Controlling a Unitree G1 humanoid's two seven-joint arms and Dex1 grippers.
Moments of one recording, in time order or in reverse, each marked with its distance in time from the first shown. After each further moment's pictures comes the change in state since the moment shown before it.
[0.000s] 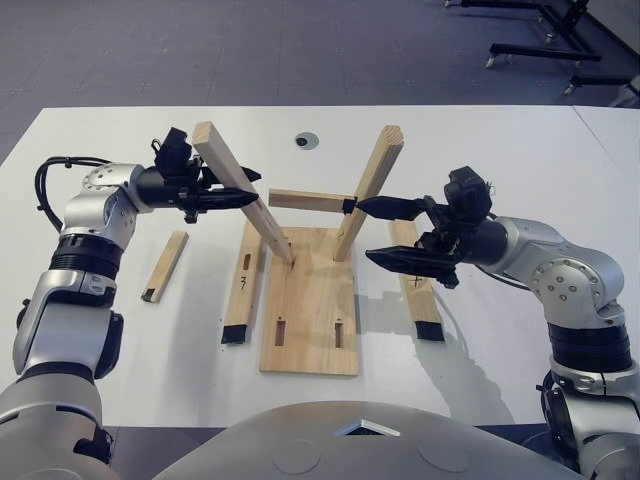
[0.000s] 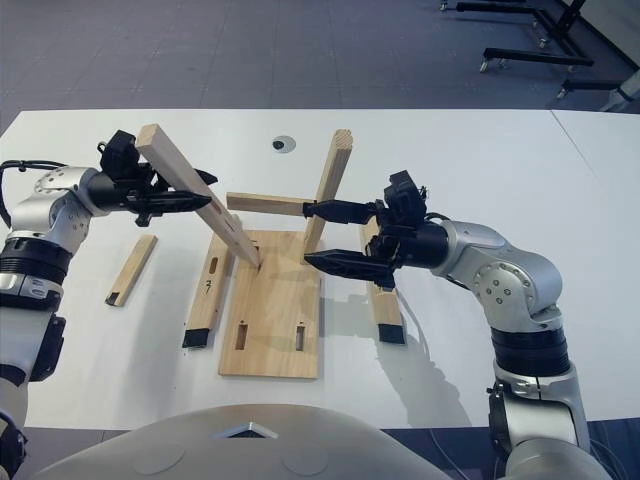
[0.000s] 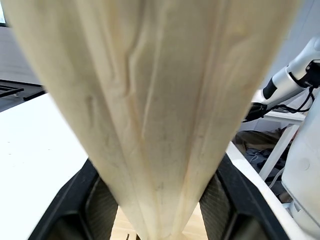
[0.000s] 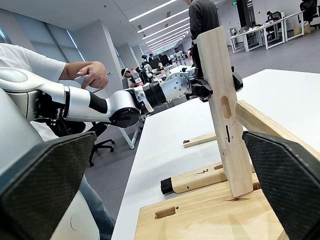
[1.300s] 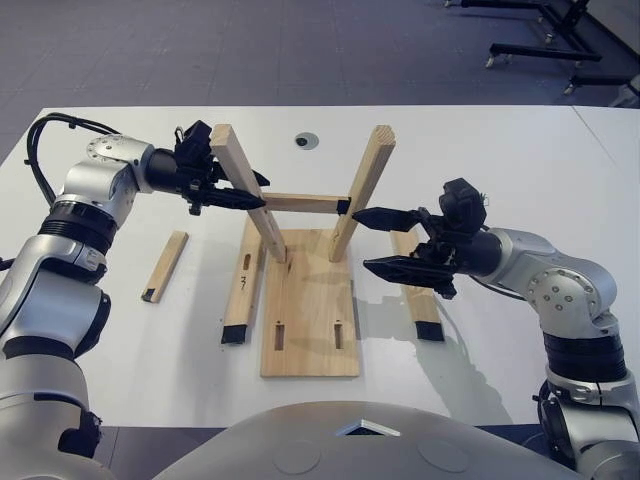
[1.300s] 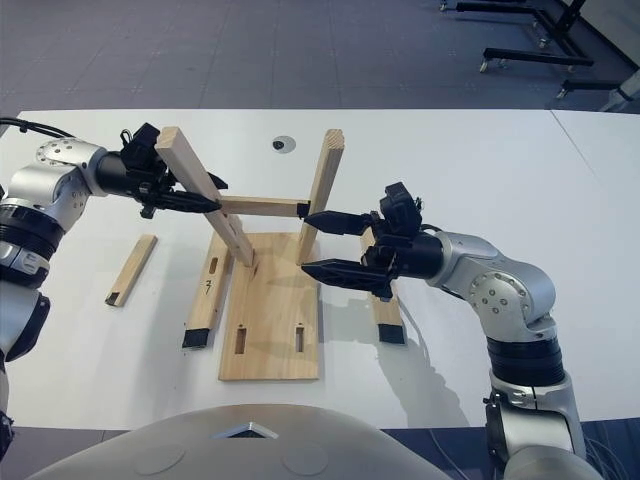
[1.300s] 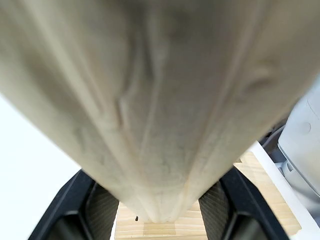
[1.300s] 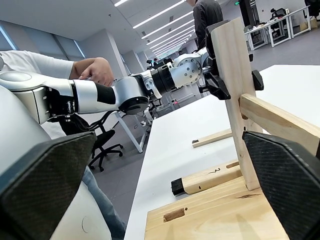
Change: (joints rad) left arm -0.173 0.091 -0.341 0.057 -0.056 -0.037 0.001; right arm 0.049 0.024 0.002 -0.025 0.023 0.021 -0.012
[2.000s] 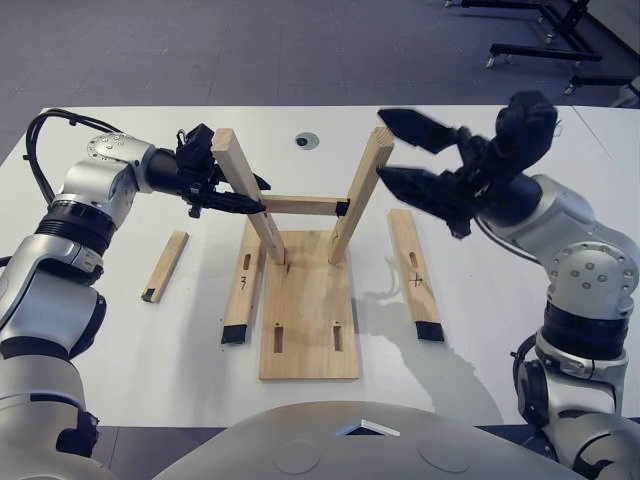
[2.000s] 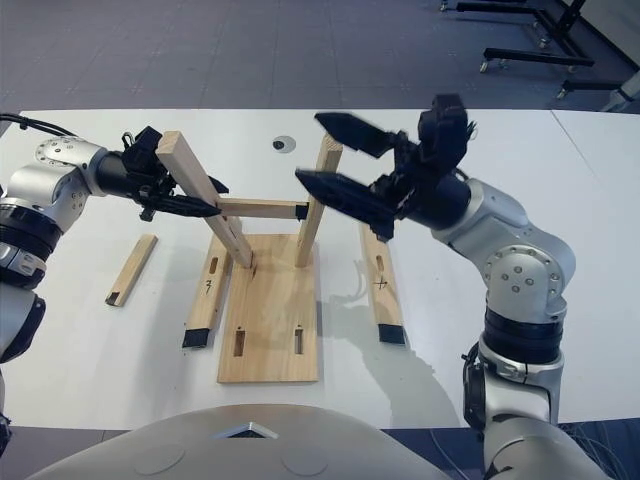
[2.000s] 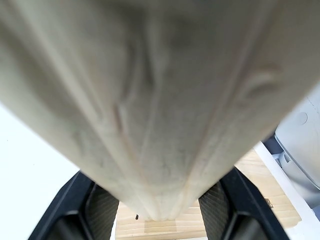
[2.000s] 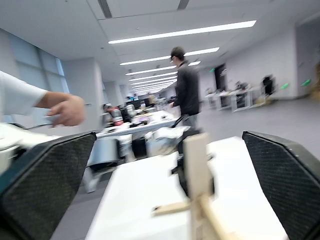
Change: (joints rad) left arm -0.005 0.021 -0.038 -0.026 -0.009 -0.029 0.000; right arm -0.194 0.095 -0.148 -0.102 0.085 -0.098 -0.312
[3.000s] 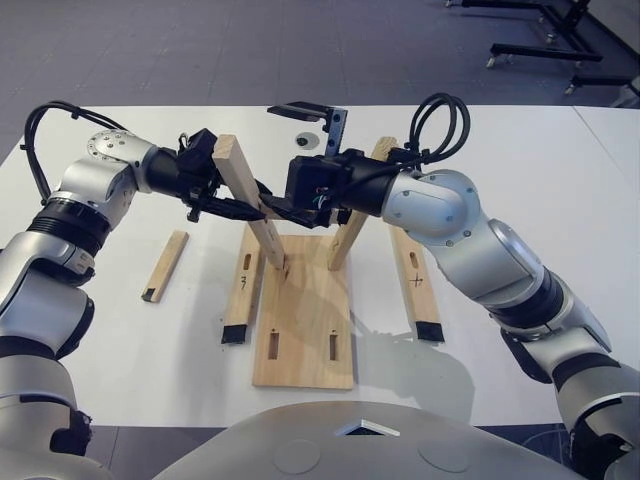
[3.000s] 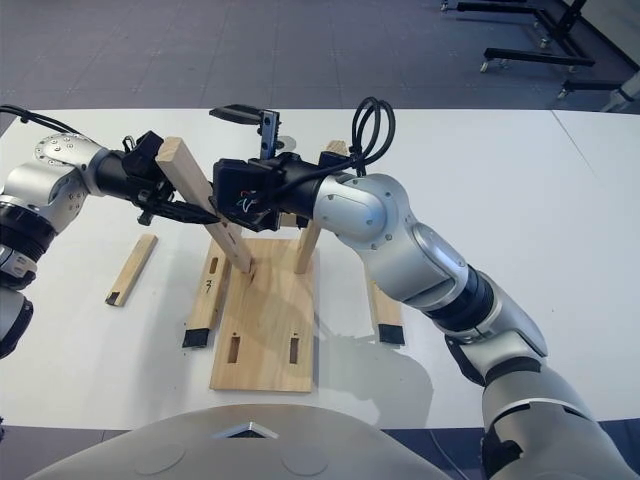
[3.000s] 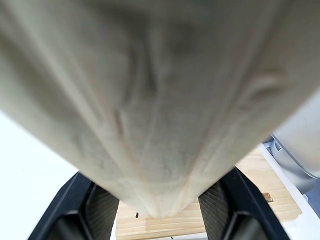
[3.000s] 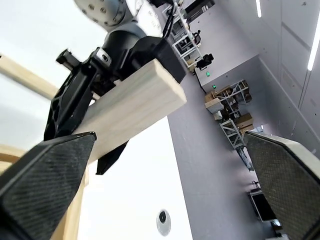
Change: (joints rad) left arm -0.016 0.055 -0.127 -0.056 -0.072 -0.060 0.004; right arm -0.326 -0.013 0.800 -0.115 -1.288 -0.198 -0.161
